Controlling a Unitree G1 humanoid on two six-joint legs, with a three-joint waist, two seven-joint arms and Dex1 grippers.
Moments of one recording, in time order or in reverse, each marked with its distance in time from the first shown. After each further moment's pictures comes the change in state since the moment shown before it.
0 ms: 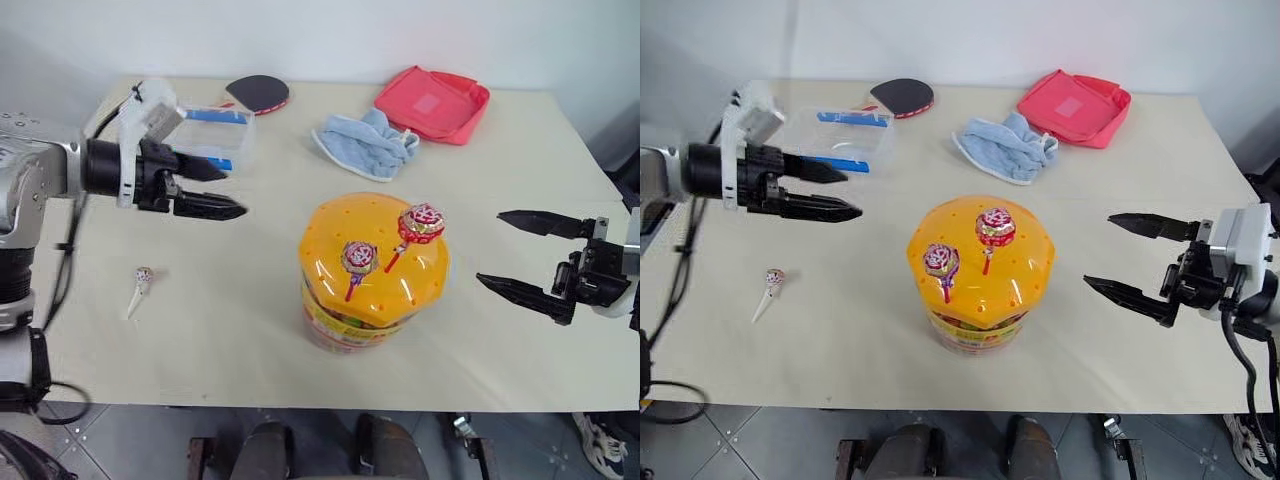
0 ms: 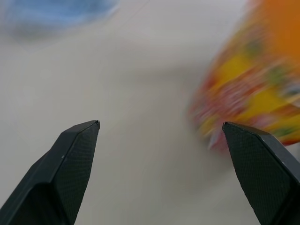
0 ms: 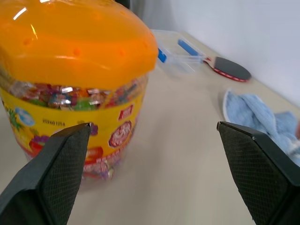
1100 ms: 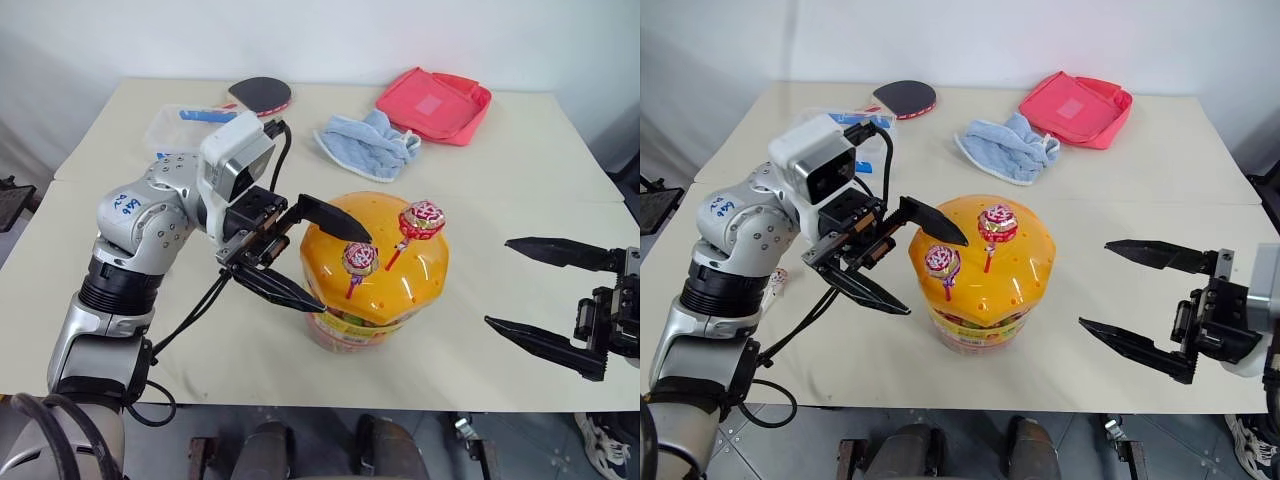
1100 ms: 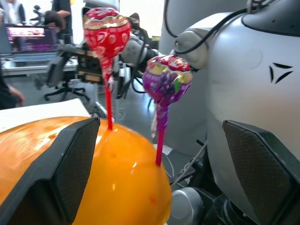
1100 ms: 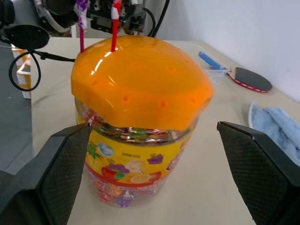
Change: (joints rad) left arm -0.002 -0.303 -0.259 -0.032 -0.307 -0.345 -0.274; right arm 0.256 -0.013 -0.249 -0.351 0.244 0.160 -0.109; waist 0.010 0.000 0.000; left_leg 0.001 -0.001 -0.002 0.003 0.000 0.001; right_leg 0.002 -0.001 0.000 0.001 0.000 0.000
